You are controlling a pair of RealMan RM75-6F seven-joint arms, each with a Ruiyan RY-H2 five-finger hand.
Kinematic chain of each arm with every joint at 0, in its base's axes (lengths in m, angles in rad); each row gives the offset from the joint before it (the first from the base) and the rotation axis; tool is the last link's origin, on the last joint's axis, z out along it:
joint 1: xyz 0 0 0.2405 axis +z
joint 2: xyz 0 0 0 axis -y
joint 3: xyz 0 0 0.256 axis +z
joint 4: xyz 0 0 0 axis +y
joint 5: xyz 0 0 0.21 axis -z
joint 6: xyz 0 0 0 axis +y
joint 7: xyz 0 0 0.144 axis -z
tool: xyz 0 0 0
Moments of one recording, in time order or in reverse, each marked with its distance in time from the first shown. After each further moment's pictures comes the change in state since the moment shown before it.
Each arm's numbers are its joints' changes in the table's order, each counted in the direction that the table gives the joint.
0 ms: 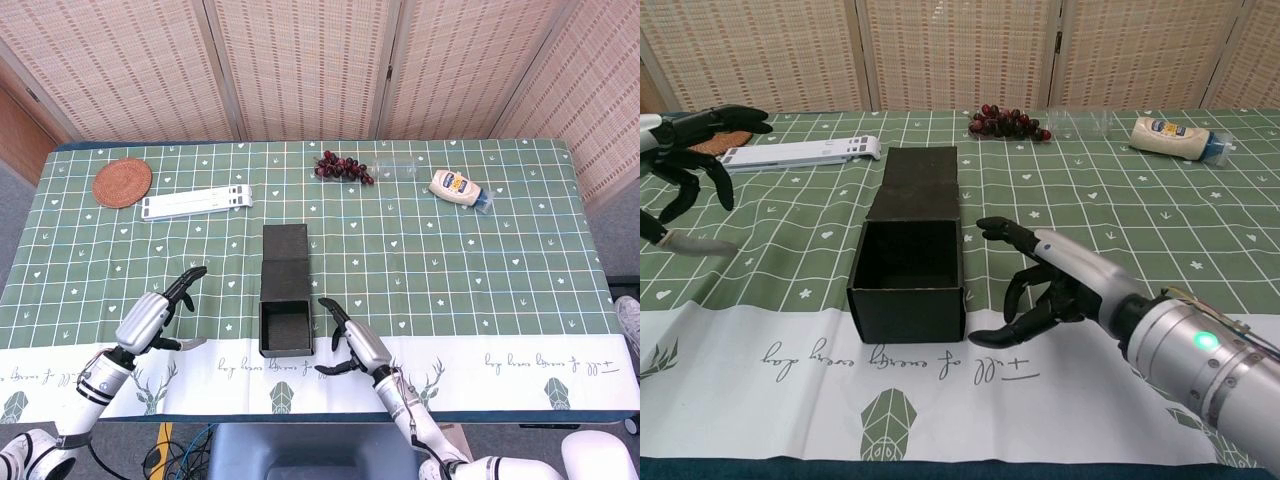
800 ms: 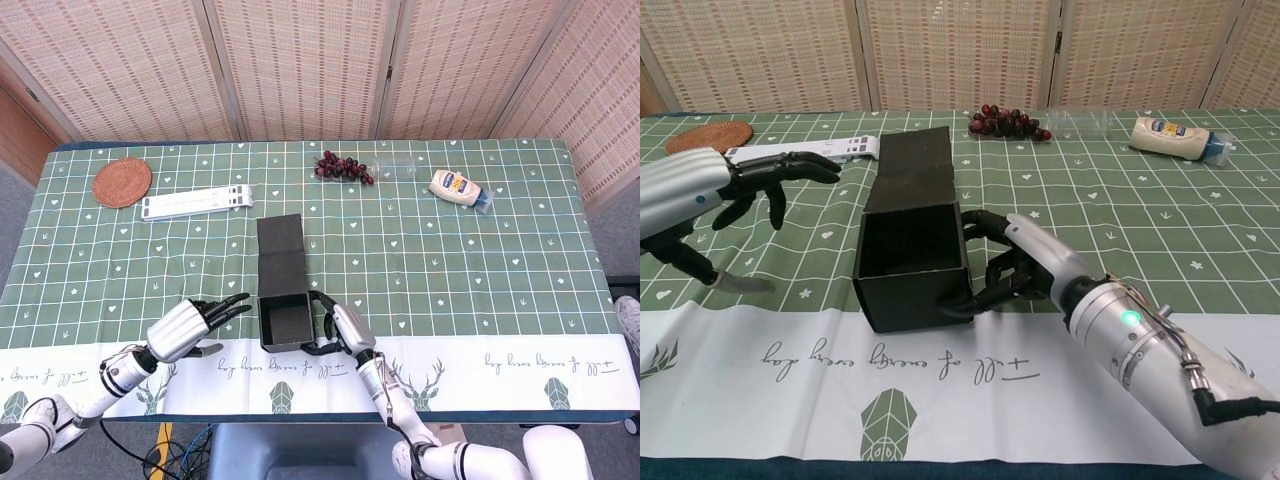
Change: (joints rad) left arm -0.077 0.246 0.094 0.556 -0.253 0.228 -0.139; right arm 0.083 0.191 0.098 0.271 0.013 -0.012 -0.096
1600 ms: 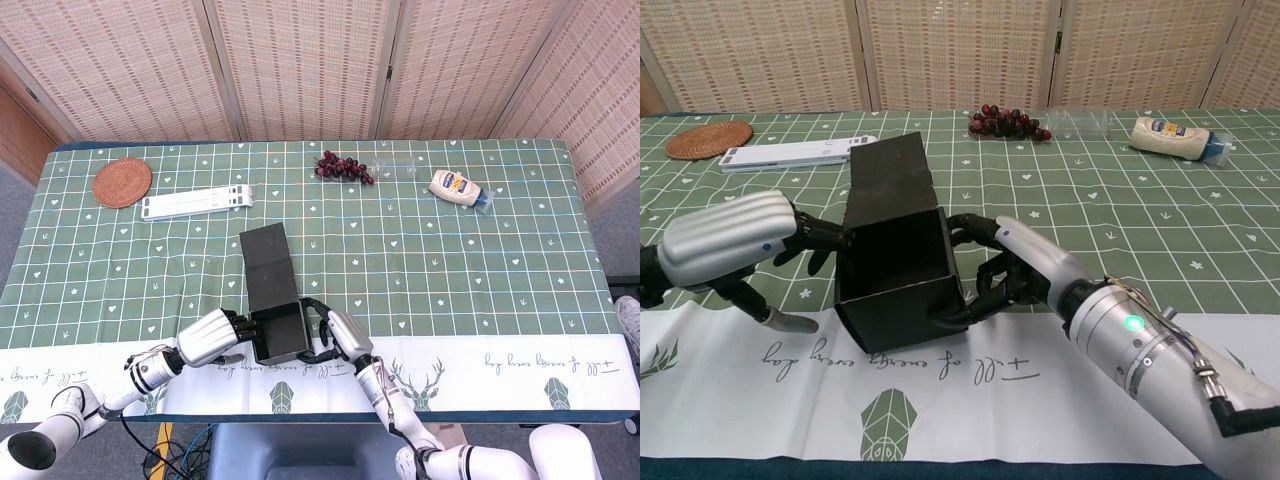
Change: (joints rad) left arm -0.054 0.160 0.048 0.219 -0.044 -0.031 0.087; right arm -0.005 -0.040 -0.027 -0.079 0.006 0.000 0.044
